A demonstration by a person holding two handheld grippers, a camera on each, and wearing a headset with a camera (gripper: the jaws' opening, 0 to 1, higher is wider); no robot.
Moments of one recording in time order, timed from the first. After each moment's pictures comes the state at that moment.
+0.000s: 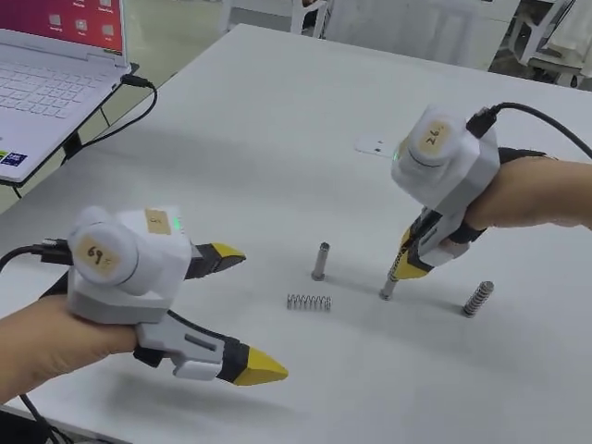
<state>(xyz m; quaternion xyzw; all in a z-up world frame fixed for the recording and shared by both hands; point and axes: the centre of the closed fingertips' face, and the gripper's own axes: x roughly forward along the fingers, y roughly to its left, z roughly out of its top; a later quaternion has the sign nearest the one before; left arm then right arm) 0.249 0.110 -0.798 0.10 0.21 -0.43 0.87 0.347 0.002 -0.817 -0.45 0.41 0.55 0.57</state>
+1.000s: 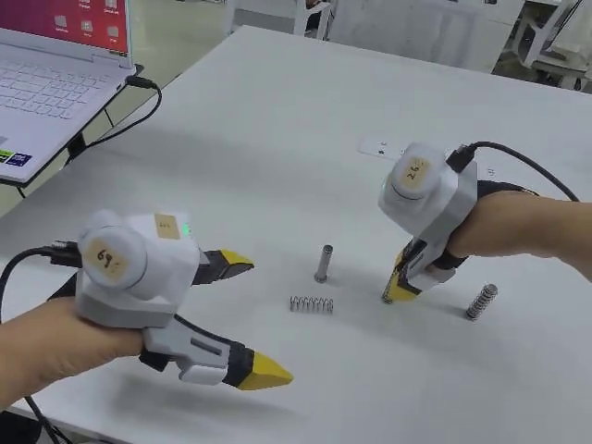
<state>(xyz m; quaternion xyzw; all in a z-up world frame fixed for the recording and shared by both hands) 0.247 0.107 -0.801 0.10 0.22 -0.44 0.87 0.345 0.002 -0.842 -0.45 0.43 0.54 0.57</state>
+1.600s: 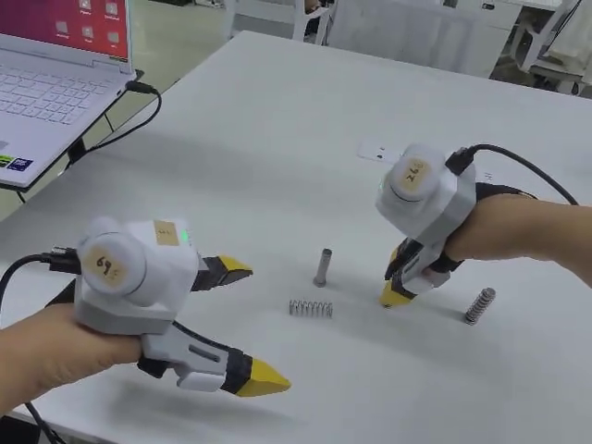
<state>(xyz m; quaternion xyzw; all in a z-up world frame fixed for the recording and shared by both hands) 0.247 0.108 -0.804 0.10 0.22 -0.44 0.86 0.343 0.012 -0.834 -0.44 0.40 0.55 0.58</state>
